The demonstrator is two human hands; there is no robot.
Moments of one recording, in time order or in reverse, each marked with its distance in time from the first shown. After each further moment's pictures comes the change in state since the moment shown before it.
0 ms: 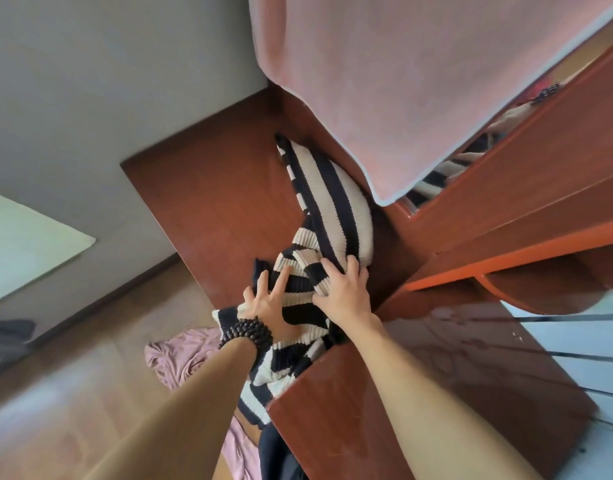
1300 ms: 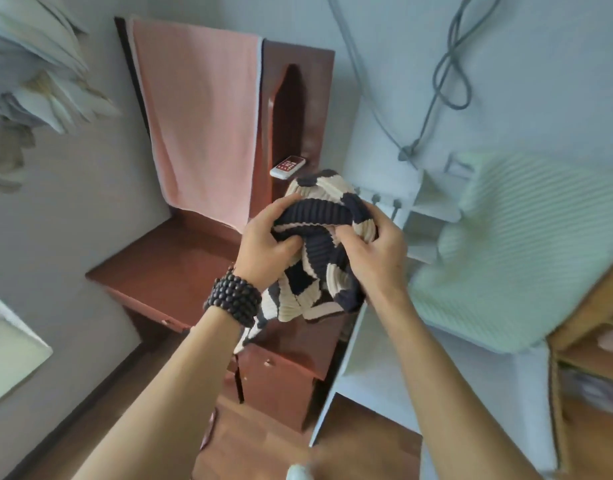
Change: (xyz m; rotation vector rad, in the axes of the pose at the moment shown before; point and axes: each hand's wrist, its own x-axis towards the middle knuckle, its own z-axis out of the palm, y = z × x) left_hand -0.581 0.098 -0.052 -0.738 0.496 1.168; right_hand -0.637 -0.018 -0.162 0.874 1.167 -0.232
